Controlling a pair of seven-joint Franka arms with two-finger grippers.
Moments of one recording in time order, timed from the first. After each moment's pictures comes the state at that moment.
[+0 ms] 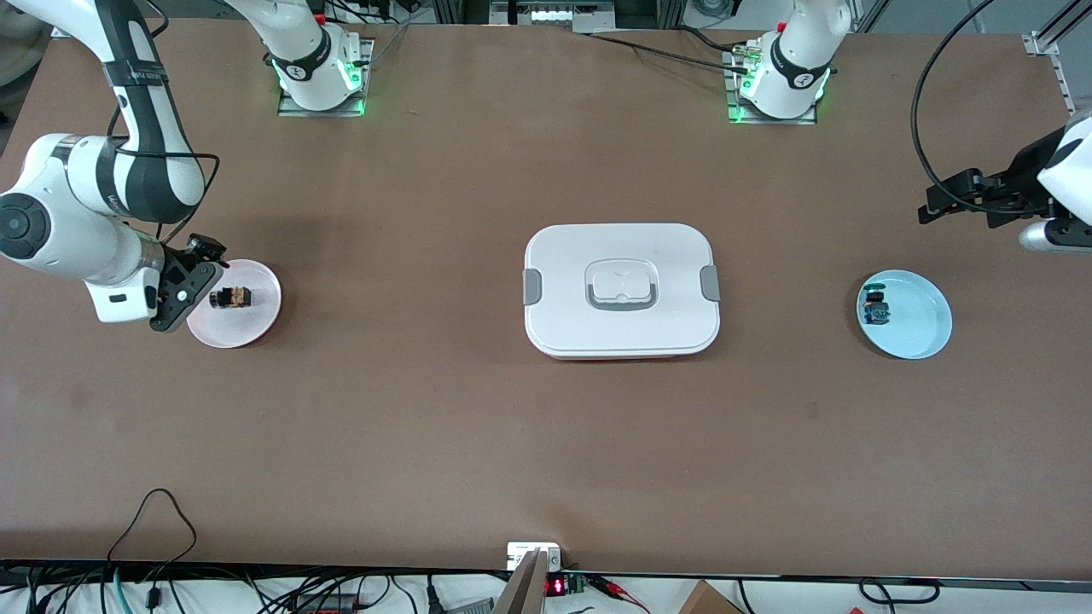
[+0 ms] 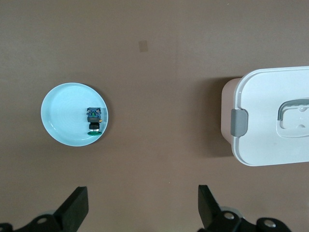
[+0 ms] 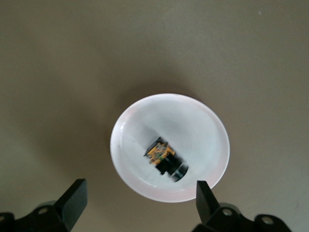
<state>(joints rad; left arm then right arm) 0.12 0.04 -0.09 -1.60 -0.09 1.53 0.04 0.03 0.25 -0.10 -1.97 -0.05 2.04 -0.87</state>
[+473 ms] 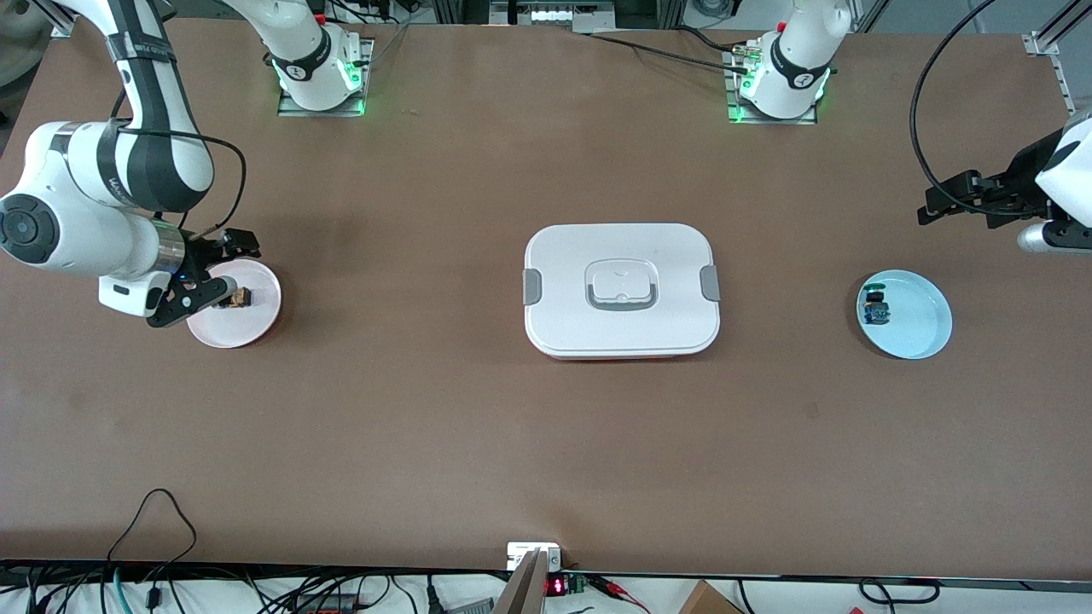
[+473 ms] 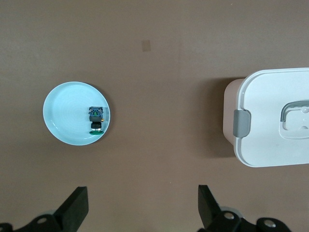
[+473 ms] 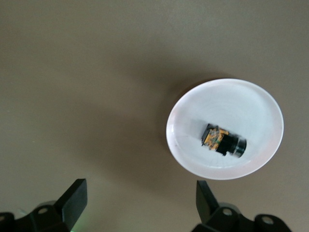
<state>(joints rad) 0.05 0.04 0.00 -1.60 -0.09 1.53 0.04 0.11 0.22 -0.10 -1.91 0.03 1.83 -0.43</state>
